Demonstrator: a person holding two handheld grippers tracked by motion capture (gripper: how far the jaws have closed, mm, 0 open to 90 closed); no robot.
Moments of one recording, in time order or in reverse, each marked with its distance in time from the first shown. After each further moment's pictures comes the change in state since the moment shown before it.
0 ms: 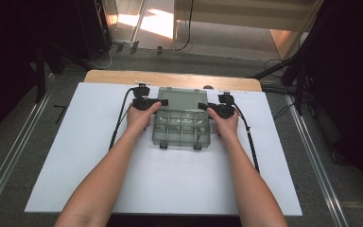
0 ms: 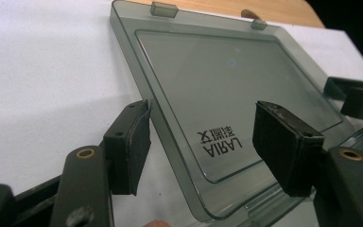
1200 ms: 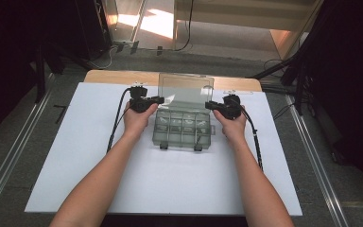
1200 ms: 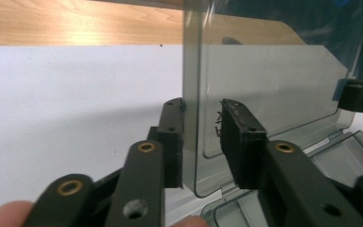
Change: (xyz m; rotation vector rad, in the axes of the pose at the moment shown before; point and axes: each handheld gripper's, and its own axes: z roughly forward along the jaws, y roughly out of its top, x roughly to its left) left arm -0.015 -0.007 -0.027 -0.131 0.009 0.133; right arm 0.004 -0.002 -0.031 -0.063 -0.012 -0.187
